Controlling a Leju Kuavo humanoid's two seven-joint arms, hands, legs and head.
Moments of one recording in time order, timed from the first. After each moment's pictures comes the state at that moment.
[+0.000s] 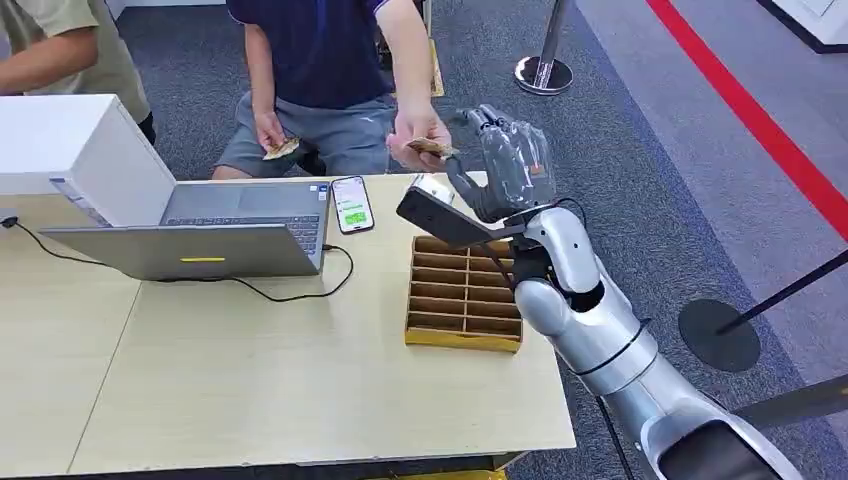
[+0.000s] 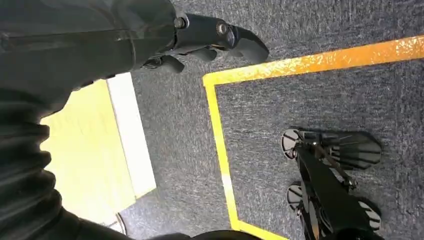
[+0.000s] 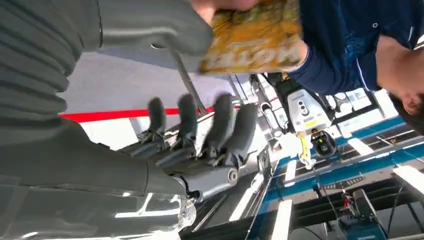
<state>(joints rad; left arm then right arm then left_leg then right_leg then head) -0.10 0.17 -1.00 -0.22 1.01 0.07 0.11 -0.66 -0.15 0.65 -1.51 1.02 -0.22 0.33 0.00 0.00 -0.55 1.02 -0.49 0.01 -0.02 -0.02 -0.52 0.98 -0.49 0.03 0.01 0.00</state>
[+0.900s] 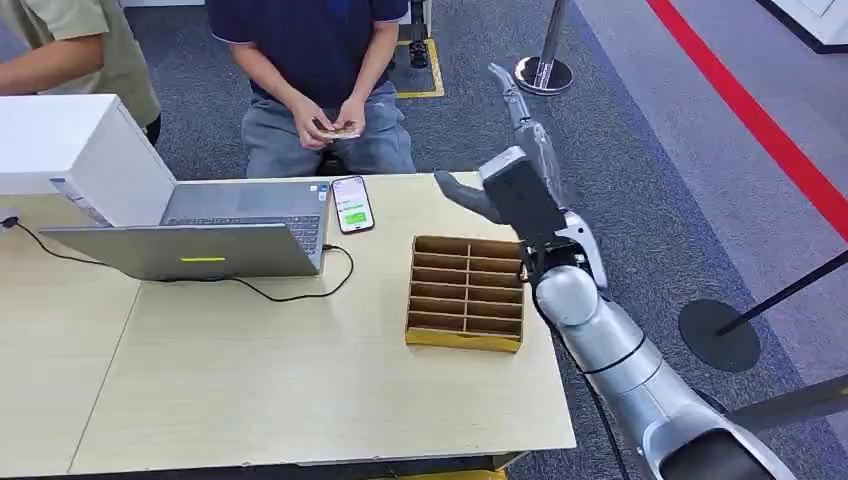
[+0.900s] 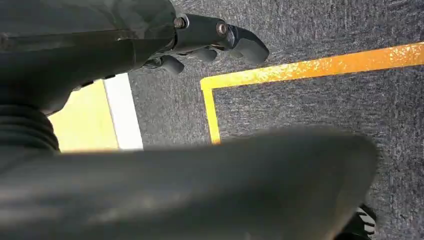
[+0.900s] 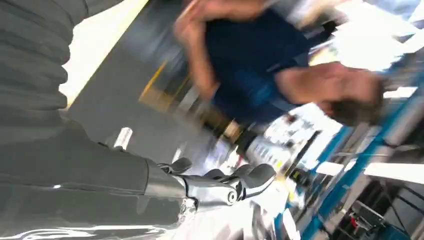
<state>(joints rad) -0.10 0.17 -1.00 -0.22 1.01 0.08 0.09 -0.62 -0.15 0.57 -1.51 0.18 -0.31 -0.07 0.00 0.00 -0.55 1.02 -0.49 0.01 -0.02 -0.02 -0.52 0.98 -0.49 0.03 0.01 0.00</state>
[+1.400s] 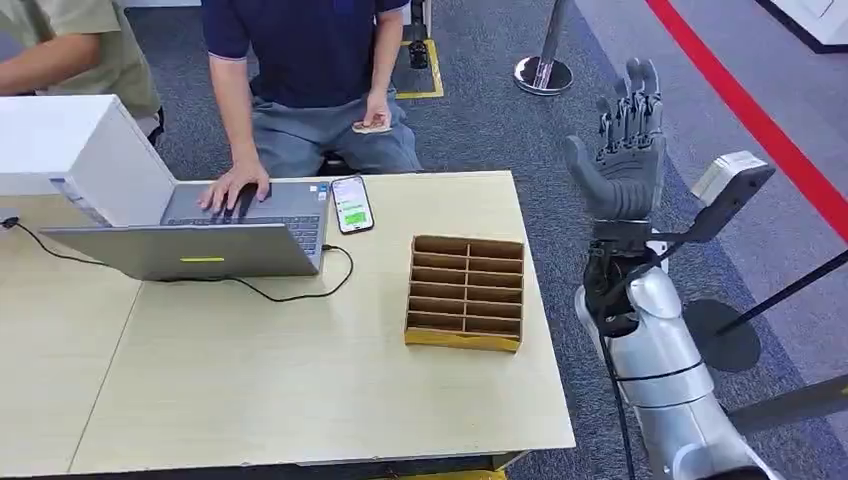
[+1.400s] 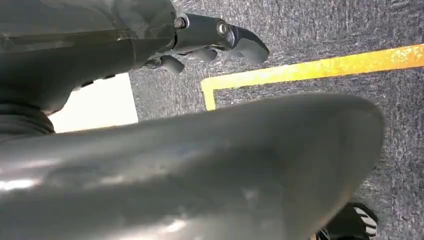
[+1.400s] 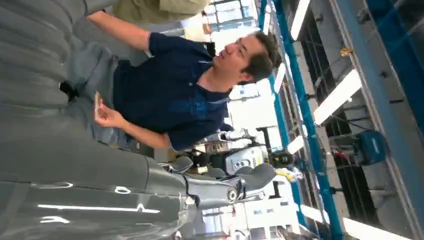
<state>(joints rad) -0.10 0.17 -1.00 -0.22 1.01 0.08 0.10 -0.48 -0.20 0.31 -1.60 -0.40 -0.22 -0.31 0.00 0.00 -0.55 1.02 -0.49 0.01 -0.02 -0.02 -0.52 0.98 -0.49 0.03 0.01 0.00</state>
